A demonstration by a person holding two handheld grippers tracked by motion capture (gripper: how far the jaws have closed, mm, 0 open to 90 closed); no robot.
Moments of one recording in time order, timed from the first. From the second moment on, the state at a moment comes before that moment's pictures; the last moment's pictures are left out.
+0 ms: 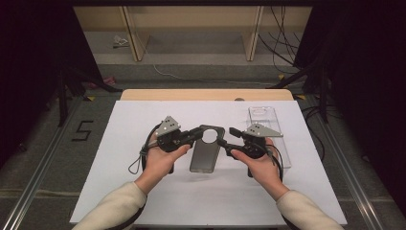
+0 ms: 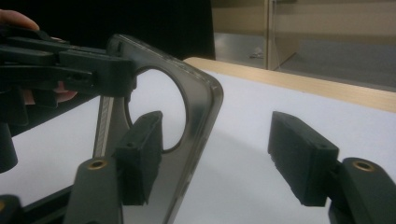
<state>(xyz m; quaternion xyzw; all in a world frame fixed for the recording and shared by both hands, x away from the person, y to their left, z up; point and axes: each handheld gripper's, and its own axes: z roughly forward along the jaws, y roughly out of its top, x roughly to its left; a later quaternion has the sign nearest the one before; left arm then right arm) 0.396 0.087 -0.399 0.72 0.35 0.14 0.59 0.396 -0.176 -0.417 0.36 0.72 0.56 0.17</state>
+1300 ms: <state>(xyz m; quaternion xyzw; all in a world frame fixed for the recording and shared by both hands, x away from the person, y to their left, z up) 0.393 0.081 -0.402 0.72 0.34 0.14 0.58 0.393 -0.181 -0.410 0.40 0.70 0.58 0.14</state>
